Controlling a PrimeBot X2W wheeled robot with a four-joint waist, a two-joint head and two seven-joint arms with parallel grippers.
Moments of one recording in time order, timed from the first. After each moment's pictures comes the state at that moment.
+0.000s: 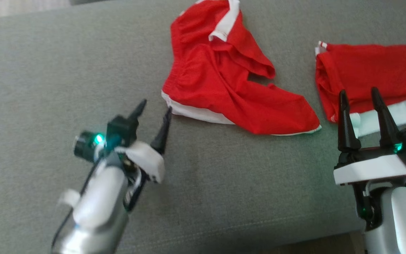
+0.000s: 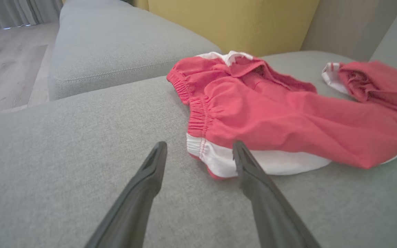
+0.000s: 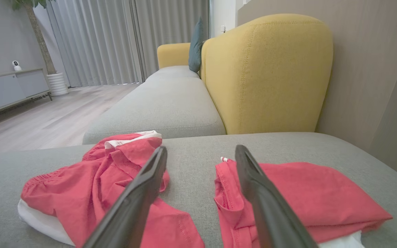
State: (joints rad) left arm -0.44 0.06 -0.42 0.56 -0.17 -0.03 -0.23; right arm -0.14 -0.05 -0.03 0.03 0.12 0.13 -0.10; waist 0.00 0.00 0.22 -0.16
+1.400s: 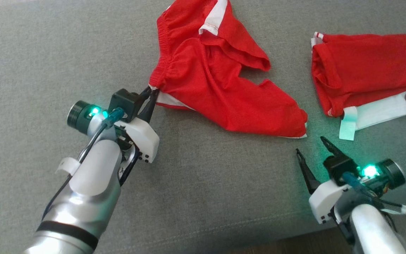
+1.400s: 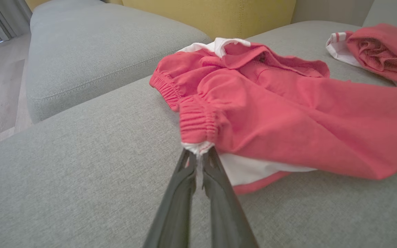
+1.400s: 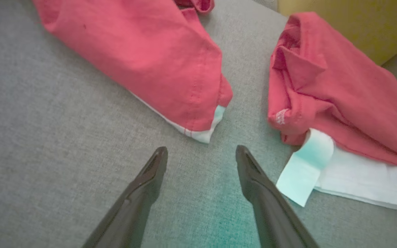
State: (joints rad) left arm -0.66 0.09 -0.51 0.79 -0.12 -0.09 -0.25; right arm -0.14 -0.15 0.16 0.32 -0.21 0.13 0.02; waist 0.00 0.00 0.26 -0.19
